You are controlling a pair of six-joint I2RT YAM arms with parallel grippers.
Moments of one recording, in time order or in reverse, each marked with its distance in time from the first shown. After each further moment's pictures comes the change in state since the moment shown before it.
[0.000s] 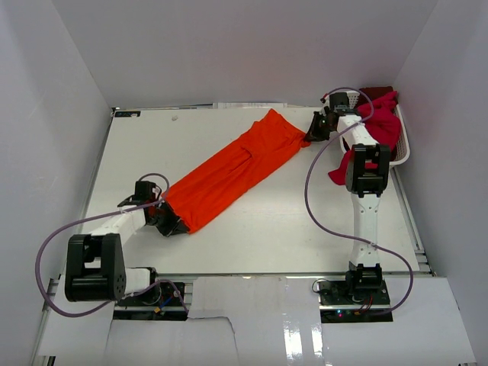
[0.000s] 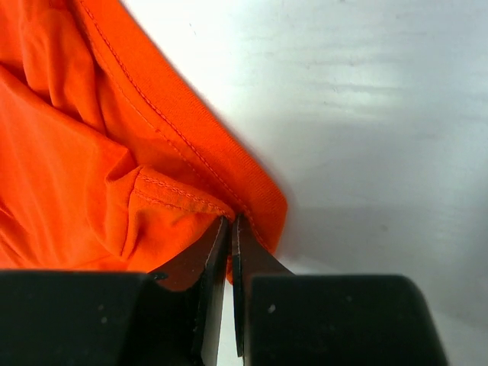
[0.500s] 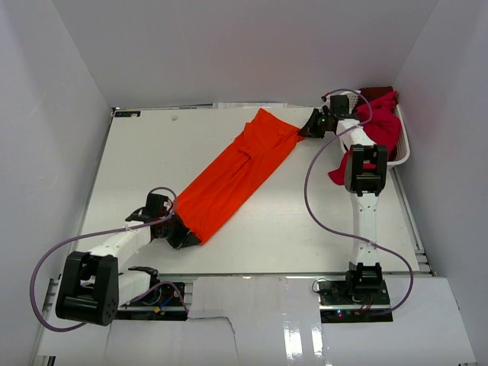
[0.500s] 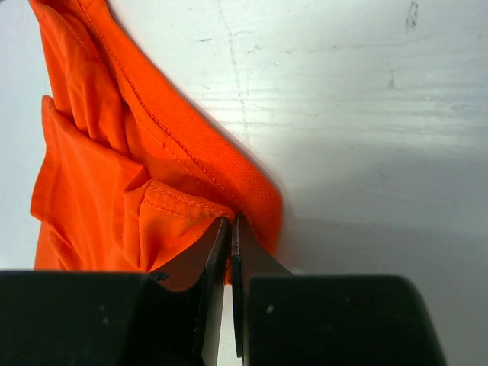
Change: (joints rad) left arm -0.173 -0.157 -0.152 0.045 0.038 -0.193; right arm -0.011 0.066 0.009 0.211 -0.154 0.149
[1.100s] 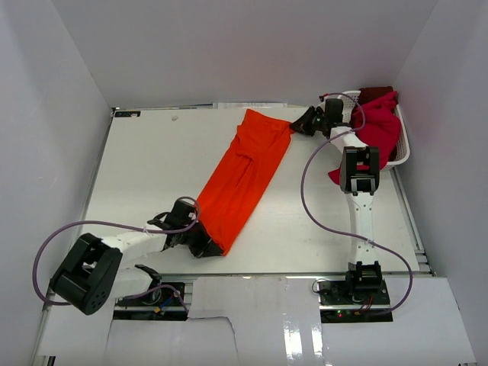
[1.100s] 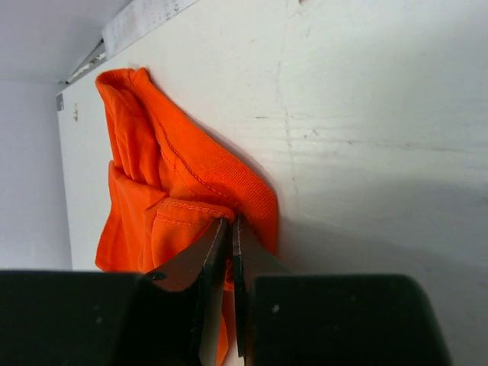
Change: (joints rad) left arm -0.329 0.077 -0.051 0.223 0.045 -0.280; right arm 0.016 0.096 0.005 0.325 -0.099 0.275
